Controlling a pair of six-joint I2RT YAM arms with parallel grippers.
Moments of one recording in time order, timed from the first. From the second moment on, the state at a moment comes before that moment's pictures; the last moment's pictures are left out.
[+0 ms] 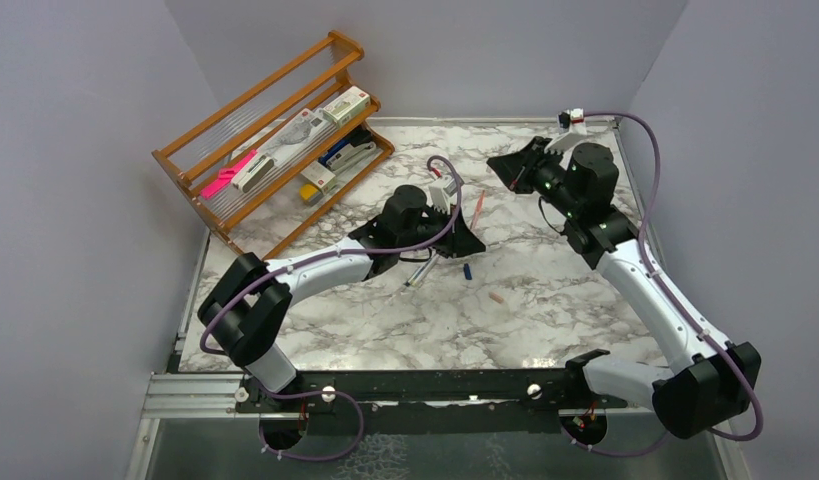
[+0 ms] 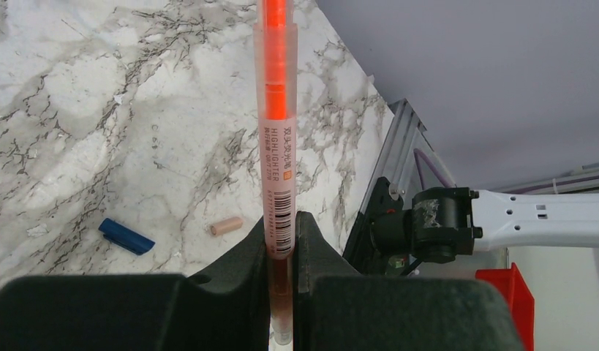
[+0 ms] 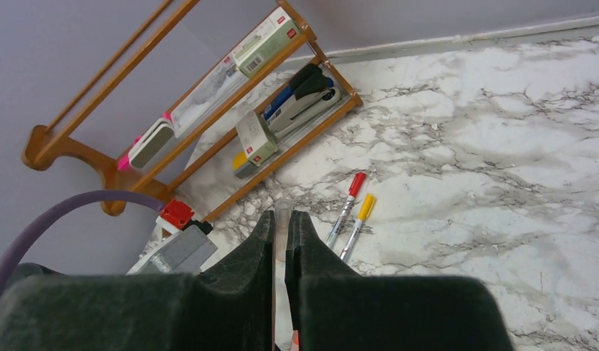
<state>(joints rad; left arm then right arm) -0.80 1.60 1.00 0.30 0.48 -0.65 0.34 1.16 1.05 -0.01 -0.20 0.53</state>
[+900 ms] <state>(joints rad) -0.82 1.54 0.99 0.35 0.48 -0.65 0.34 1.12 1.02 -0.03 -0.23 0.51</state>
